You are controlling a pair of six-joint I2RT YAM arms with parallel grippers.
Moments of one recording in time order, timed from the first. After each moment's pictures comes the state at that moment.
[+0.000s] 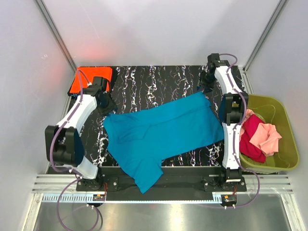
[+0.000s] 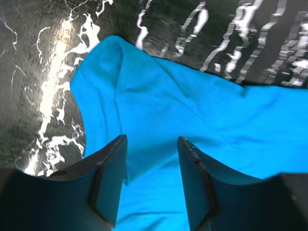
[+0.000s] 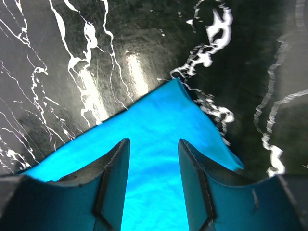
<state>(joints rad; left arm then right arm) -0.12 1.54 1.25 -0.82 -0.04 -0.62 0.05 2.47 2.35 -1.07 -0.12 0.35</state>
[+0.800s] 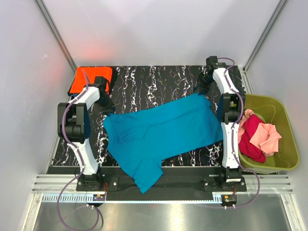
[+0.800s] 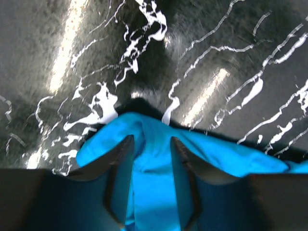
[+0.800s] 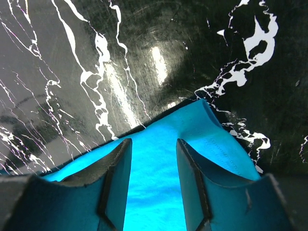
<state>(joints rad) -0.02 1.92 1.39 -0.76 -0.02 -0.57 0.05 2.57 2.40 -1.04 -0.23 0.42</state>
